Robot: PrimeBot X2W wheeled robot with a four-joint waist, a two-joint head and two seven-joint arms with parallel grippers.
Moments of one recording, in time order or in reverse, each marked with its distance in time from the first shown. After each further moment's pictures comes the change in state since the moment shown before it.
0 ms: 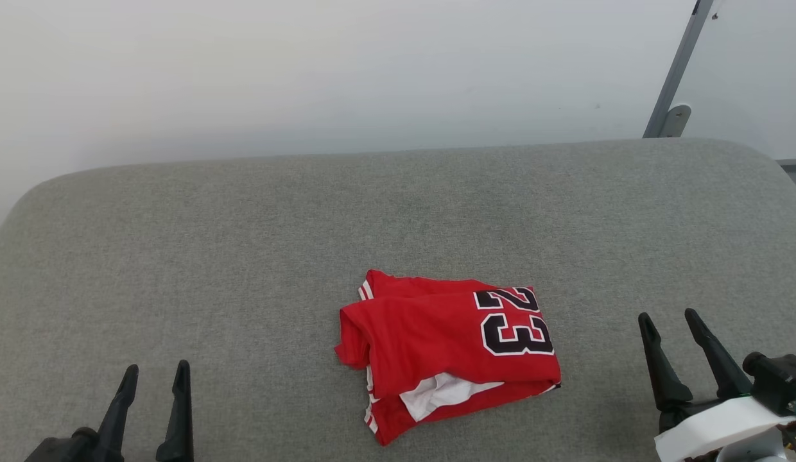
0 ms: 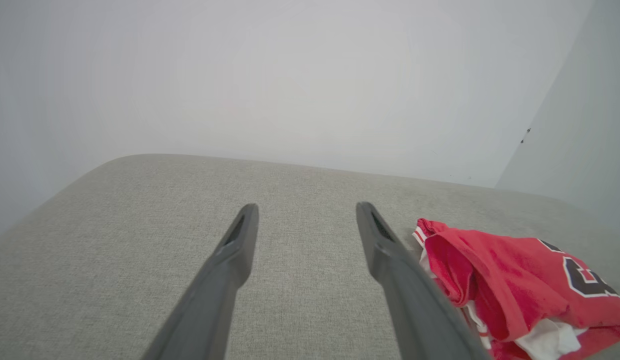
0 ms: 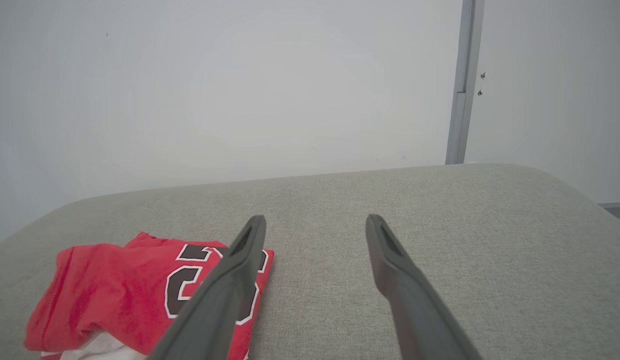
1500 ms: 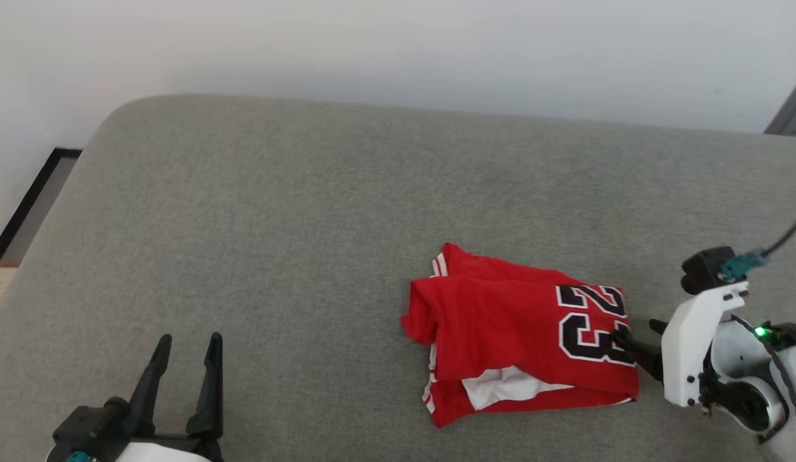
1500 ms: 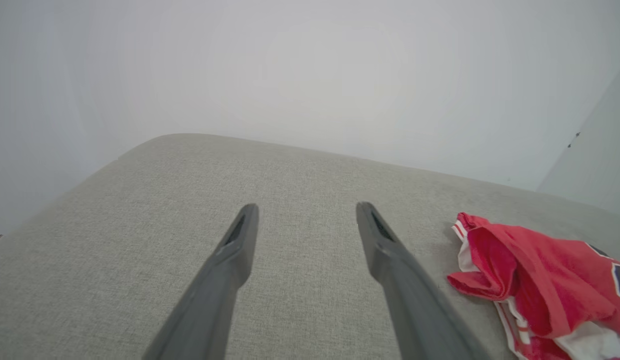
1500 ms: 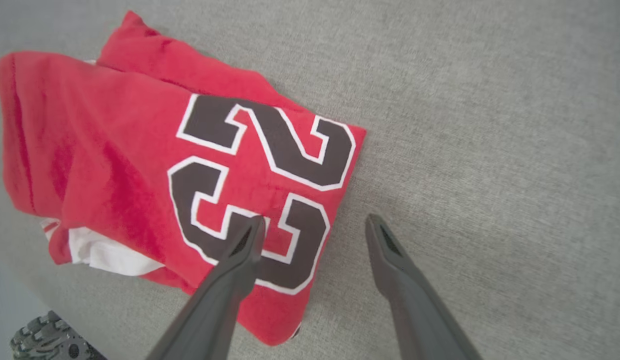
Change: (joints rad) left arm -0.077 -0.008 -0.070 0.015 -0.003 0.000 0.000; right arm -0.291 -0.184 0.188 0.068 0.238 0.000 0.864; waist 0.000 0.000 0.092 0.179
